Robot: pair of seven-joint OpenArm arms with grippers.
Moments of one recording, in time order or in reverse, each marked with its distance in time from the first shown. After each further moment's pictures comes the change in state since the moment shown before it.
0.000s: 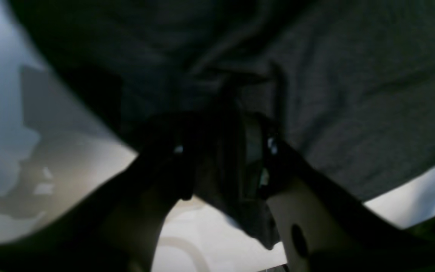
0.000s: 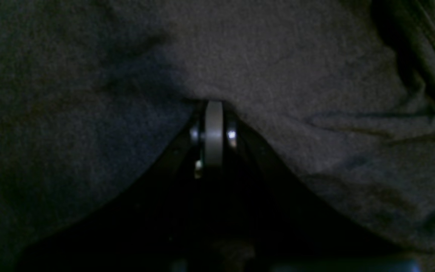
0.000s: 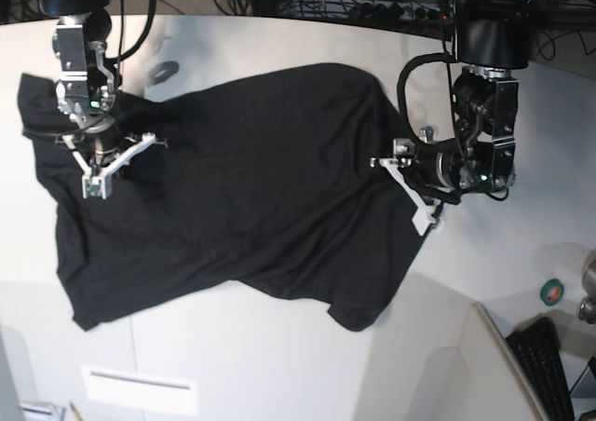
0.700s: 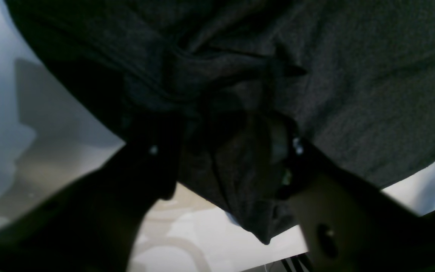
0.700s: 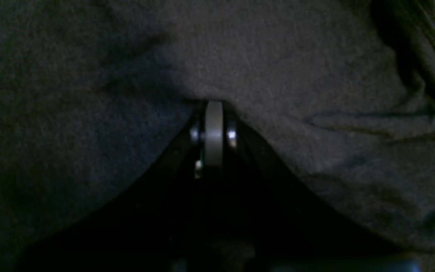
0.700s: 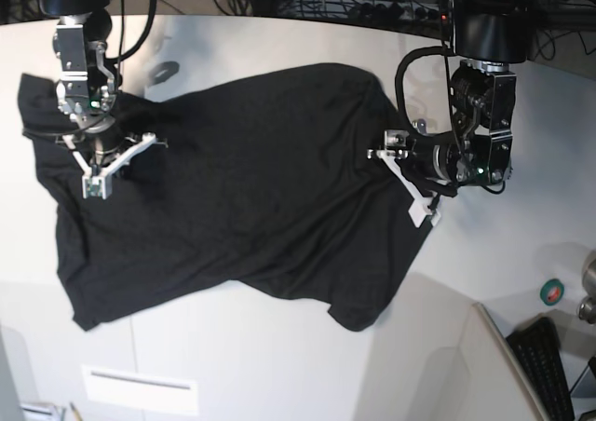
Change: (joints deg) left arm 1.0 0.5 0.0 0.0 -0.1 0.0 0.0; right arm 0.0 -0.1 -0.1 0.0 0.0 0.0 0.0
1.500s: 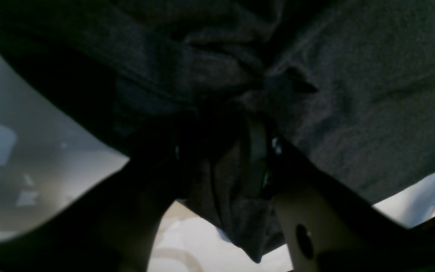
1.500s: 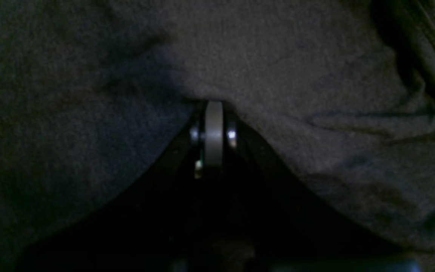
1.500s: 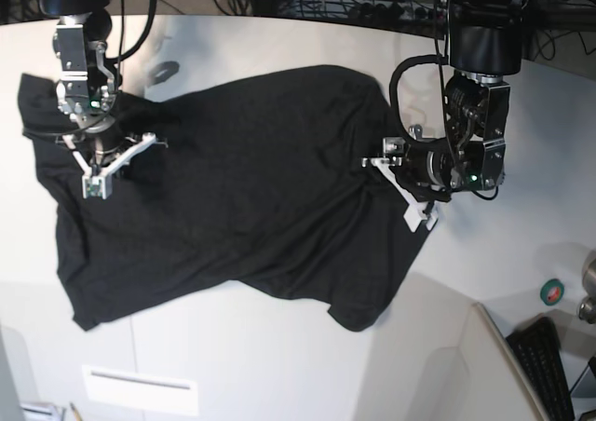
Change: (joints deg) left arm -2.8 1.2 -0.1 -6.0 -0.4 -0.3 -2.9; right arm 0.0 0.0 0.0 0.0 0.0 0.0 0.0
